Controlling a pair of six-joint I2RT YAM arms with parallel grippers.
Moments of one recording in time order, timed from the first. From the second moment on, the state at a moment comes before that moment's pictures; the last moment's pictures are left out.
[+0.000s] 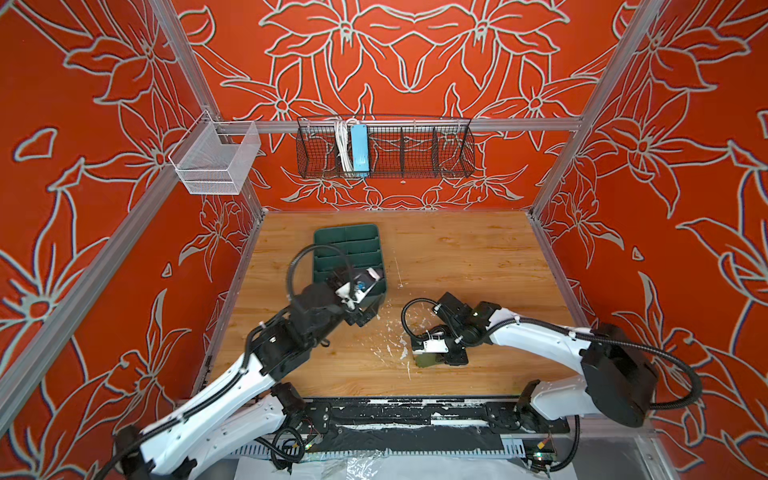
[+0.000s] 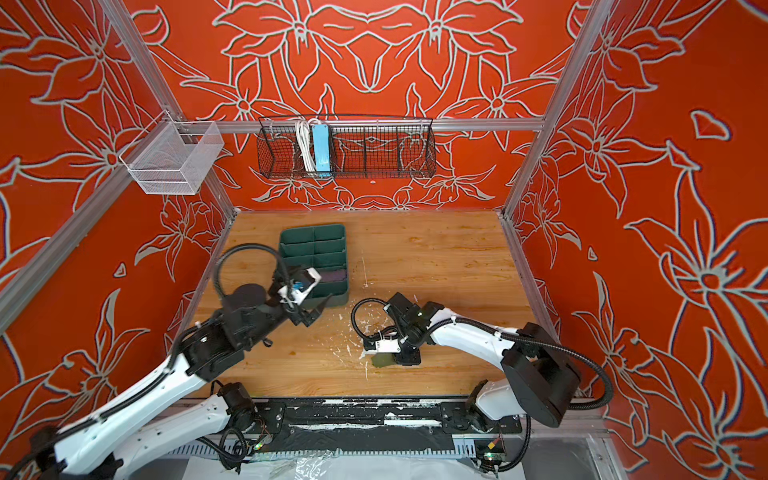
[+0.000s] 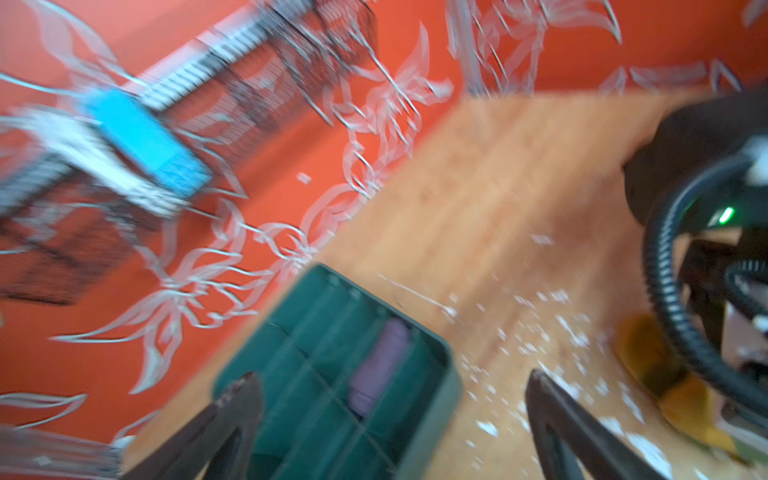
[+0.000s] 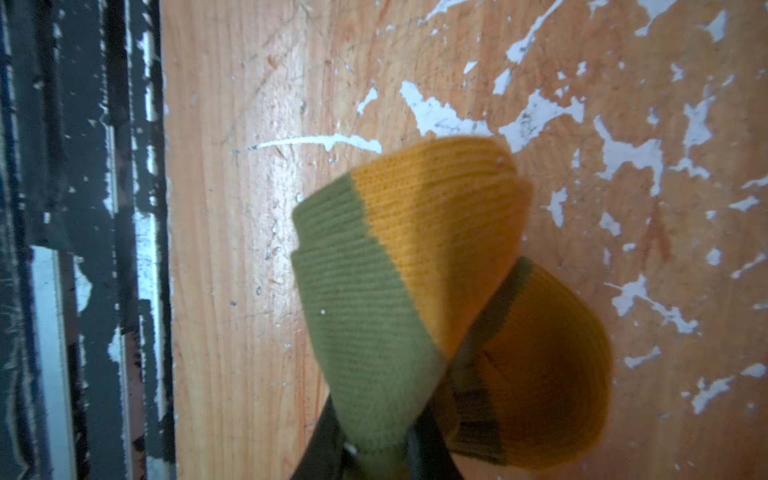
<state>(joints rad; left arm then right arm) -0.69 0.71 0.76 -0.25 -0.13 0.42 0.78 1.44 0.79 -0.74 -0.29 -0.79</state>
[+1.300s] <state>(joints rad) -1.28 1.41 0.54 0.19 -0.44 0.77 0.52 1.74 1.06 -0.87 -0.51 -0.86</state>
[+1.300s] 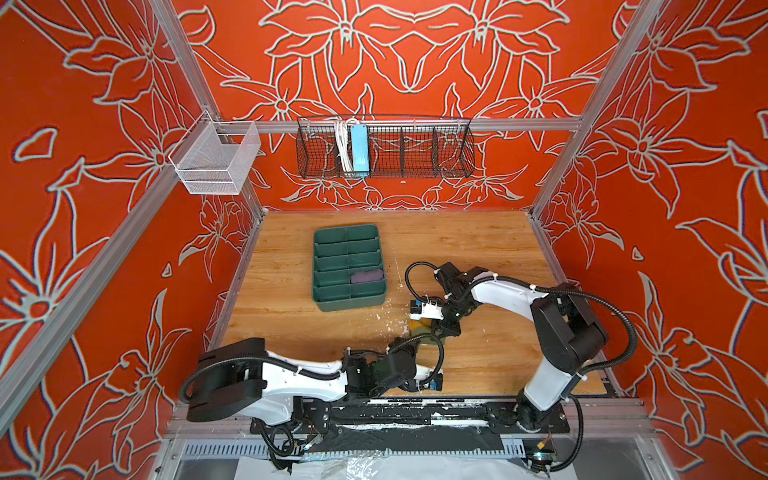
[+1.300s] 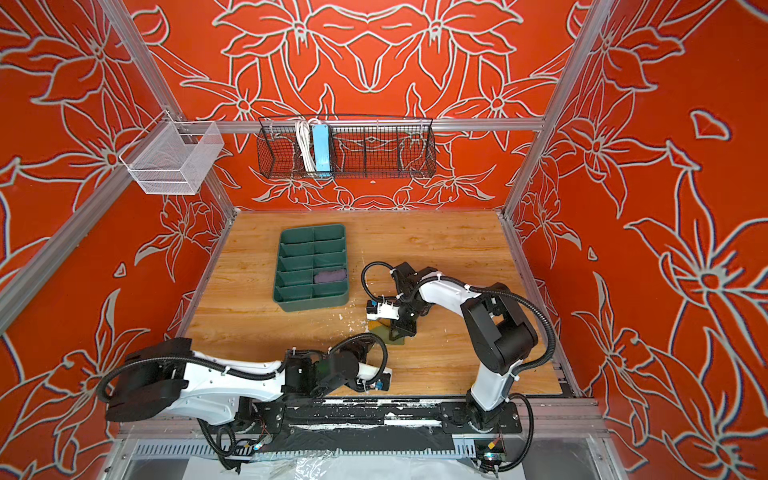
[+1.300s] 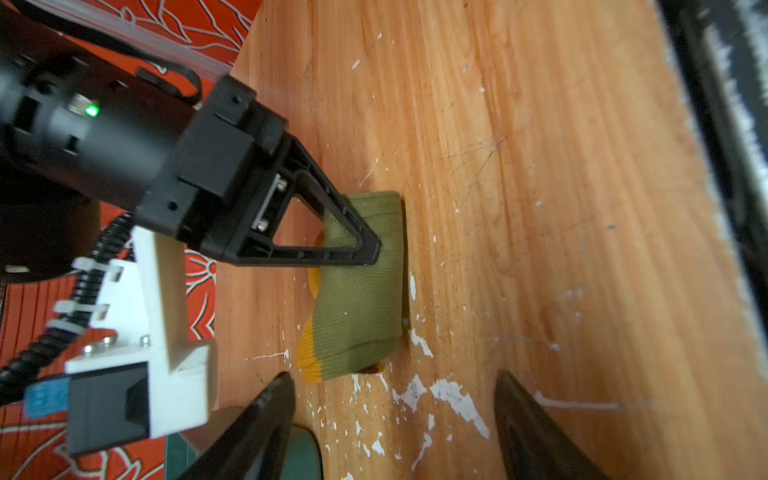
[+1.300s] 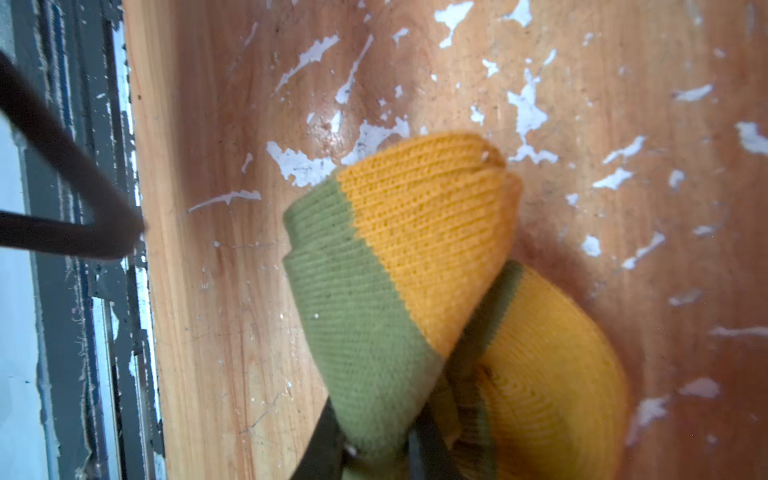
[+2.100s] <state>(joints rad) -1.15 1.75 0.71 0.32 -0.49 0.81 0.51 1.78 1.10 -0.92 -0.55 -0.86</state>
